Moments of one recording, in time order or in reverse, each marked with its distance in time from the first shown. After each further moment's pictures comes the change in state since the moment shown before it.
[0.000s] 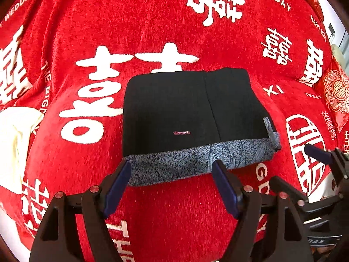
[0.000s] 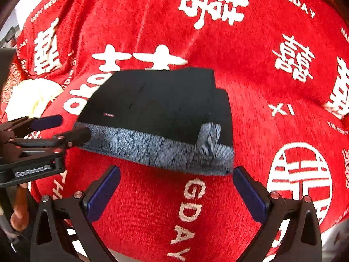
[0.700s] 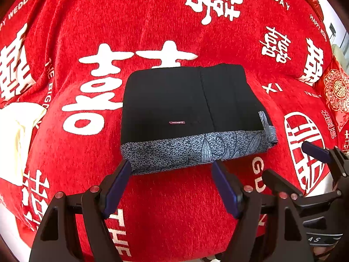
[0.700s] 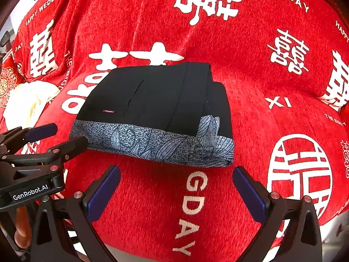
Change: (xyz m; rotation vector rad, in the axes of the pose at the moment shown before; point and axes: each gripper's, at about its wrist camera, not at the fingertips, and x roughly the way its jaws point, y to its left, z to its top) left arm -0.009 -0.008 -0.011 -0.006 0.004 0.009; right arm -0.006 0.004 -0.004 0.025 0.007 -0.018
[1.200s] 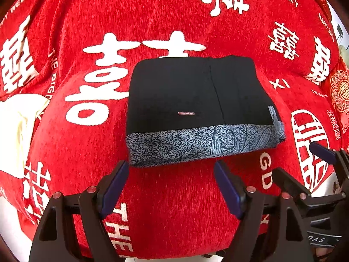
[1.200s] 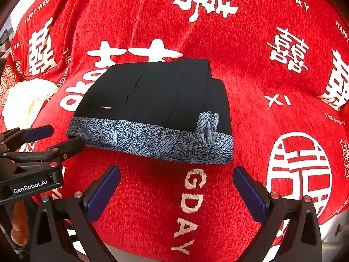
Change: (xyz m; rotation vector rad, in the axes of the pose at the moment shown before) left arm 0.009 0.006 -0.003 -0.025 0.054 0.028; right arm 0.003 0.000 -0.003 0.001 0.014 -0.009
